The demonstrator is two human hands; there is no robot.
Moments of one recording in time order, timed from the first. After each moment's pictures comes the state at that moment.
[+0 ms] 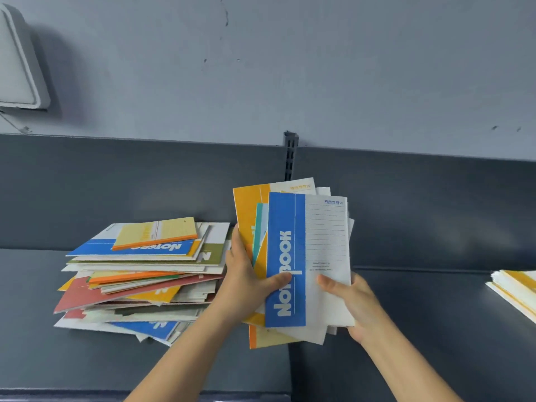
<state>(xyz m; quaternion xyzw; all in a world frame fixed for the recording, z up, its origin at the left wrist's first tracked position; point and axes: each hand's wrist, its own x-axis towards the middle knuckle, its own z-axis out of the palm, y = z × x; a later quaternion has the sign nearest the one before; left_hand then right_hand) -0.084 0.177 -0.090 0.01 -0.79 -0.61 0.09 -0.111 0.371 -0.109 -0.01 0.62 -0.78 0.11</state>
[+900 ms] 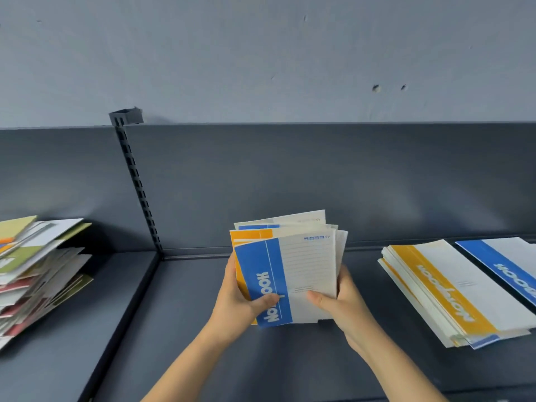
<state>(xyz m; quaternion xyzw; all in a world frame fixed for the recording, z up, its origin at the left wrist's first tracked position) -0.152 0.455 -0.164 -0.02 -0.73 -0.68 0.06 -0.172 0.649 -0.164 -0.04 0.73 -0.68 0.04</state>
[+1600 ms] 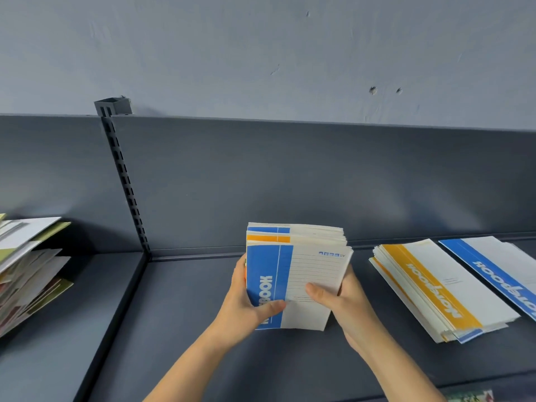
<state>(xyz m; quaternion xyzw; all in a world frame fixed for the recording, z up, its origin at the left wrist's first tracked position) -0.169 0.448 -0.182 -0.10 -0.74 -0.66 0.00 -0.165 0.639 -0.151 -0.04 0.70 -0.71 0.00</state>
